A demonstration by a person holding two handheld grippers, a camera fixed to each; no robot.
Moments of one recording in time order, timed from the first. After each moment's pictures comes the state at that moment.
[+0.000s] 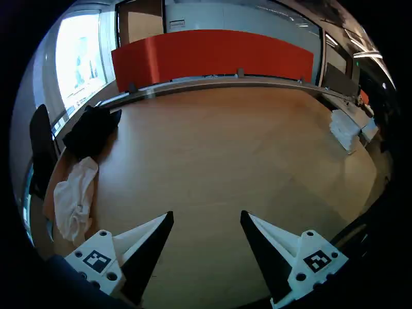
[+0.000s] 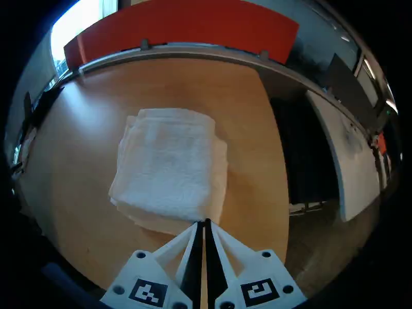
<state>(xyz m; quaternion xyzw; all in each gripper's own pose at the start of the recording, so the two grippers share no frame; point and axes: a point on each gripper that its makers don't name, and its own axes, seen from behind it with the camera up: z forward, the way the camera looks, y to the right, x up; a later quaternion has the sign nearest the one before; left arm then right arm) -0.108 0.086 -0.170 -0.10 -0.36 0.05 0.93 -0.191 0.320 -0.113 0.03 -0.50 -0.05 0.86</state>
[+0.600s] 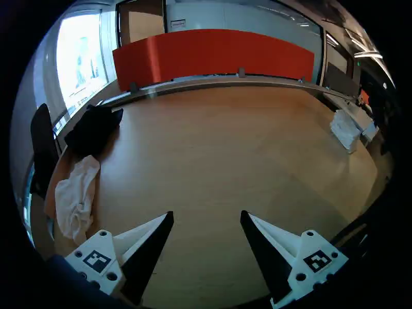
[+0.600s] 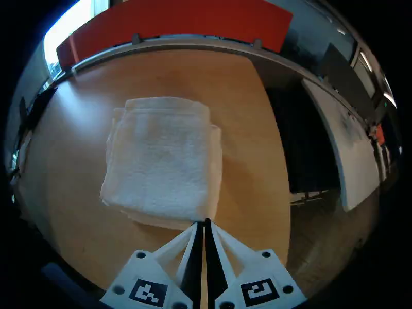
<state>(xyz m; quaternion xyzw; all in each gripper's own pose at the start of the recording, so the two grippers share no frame) -0.108 0.084 -0.175 -0.10 -0.36 0.05 0.93 -0.208 0.329 -0.121 0.01 -0.52 -0.04 0.85</state>
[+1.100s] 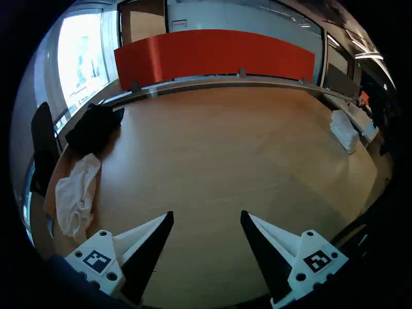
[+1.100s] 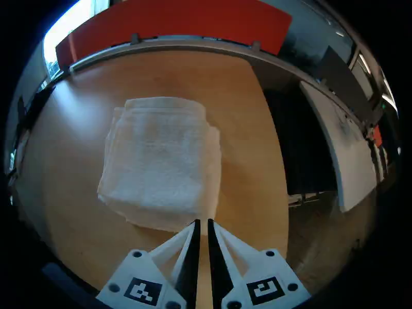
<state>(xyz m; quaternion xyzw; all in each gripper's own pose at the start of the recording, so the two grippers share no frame) -0.109 0.082 -0.178 -0.10 -0.36 0.05 0.93 -0.208 0.327 -0.119 0.00 -0.51 -0.05 0.86</state>
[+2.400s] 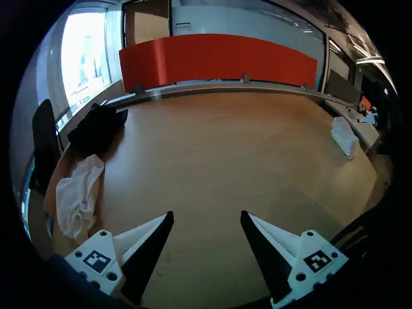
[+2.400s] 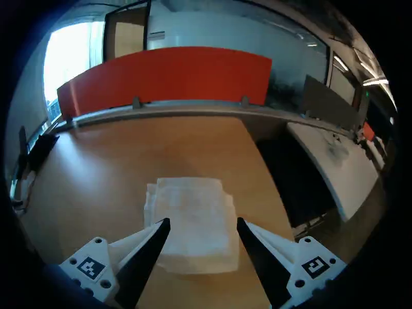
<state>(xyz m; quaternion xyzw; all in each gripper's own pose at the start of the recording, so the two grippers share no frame) -0.102 0.068 -0.172 -0.10 -0.34 0.03 0.93 -0.116 0.266 -0.066 -0.03 -0.32 0.01 0.95</state>
